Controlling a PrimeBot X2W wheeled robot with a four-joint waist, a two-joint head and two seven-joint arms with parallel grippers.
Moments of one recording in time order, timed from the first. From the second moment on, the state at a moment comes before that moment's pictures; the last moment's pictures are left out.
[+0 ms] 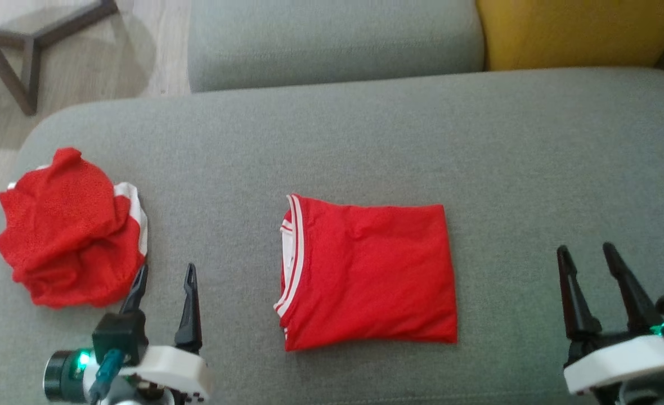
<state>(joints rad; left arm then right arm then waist) 0.03 0.33 -0.45 0.07 -0.35 0.37 -0.23 0.18 -0.13 -0.02 -0.13 0.26 0.12 0.03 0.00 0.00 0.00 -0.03</state>
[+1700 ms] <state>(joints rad) -0.12 0.33 -0.50 0.00 -0.32 0.38 -0.23 0.04 -0.15 0.05 0.05 0.27 0.12 0.11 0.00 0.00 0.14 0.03</state>
